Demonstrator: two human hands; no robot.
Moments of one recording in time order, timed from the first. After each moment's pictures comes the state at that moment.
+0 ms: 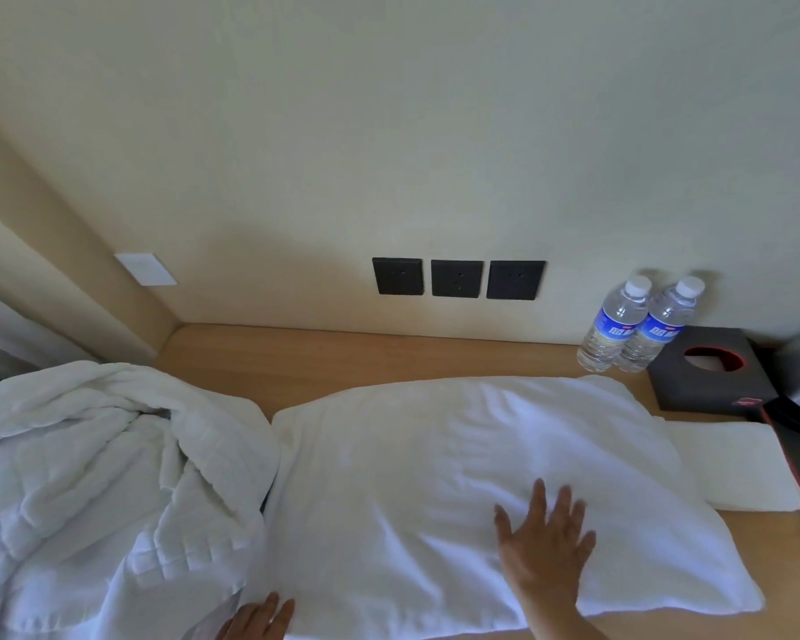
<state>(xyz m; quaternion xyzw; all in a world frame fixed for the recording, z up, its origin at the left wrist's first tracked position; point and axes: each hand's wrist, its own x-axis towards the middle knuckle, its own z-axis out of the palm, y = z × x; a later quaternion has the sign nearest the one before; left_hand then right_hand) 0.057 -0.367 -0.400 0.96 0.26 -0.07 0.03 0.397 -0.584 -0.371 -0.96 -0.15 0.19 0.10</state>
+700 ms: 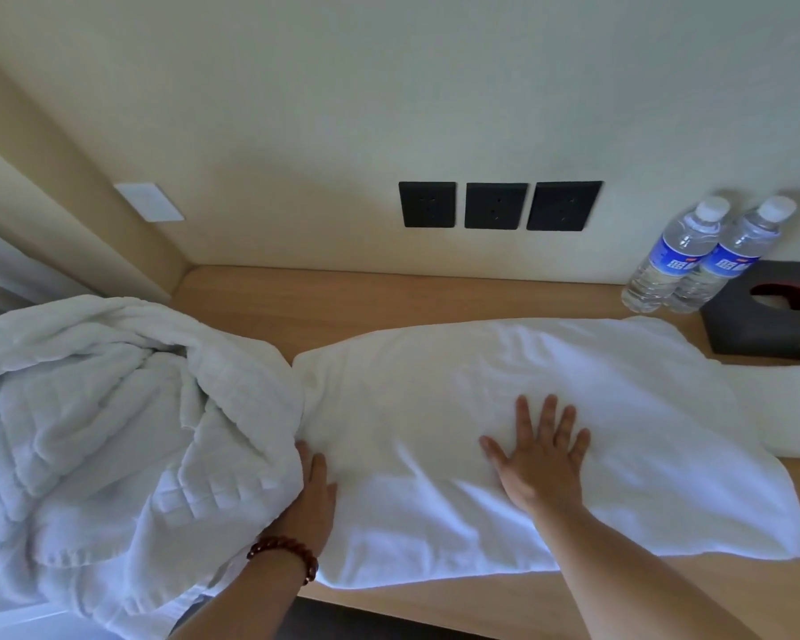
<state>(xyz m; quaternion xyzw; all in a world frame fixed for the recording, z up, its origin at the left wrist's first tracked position) 0.127 -0.369 -0.372 0.87 0.43 -0.25 -0.04 0.404 -0.539 -0.398 -0.93 -0.29 0.22 0.00</state>
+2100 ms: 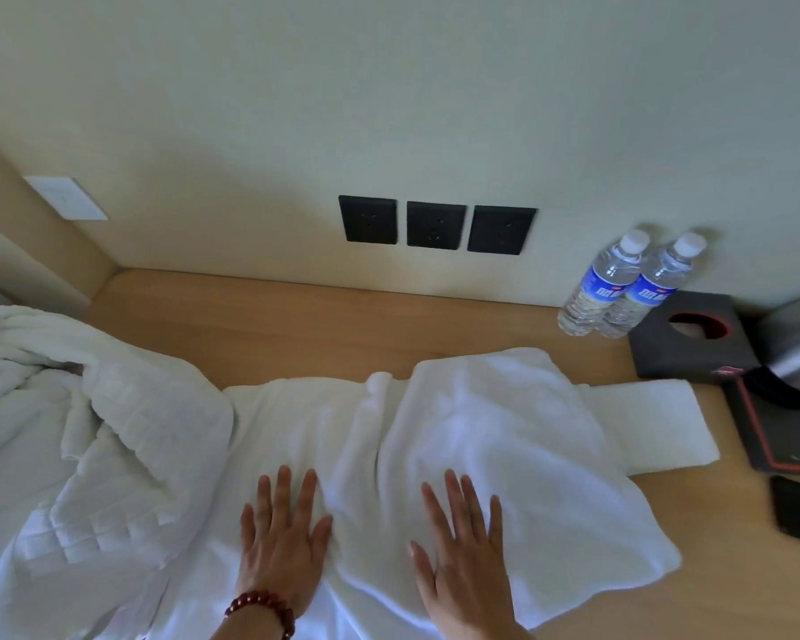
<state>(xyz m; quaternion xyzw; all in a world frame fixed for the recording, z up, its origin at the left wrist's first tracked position) 0.157 -0.431 -0.409 0.87 0.48 -0.05 0.12 0.341 -0.610 -0.387 -0.86 -0.49 0.06 0.15</state>
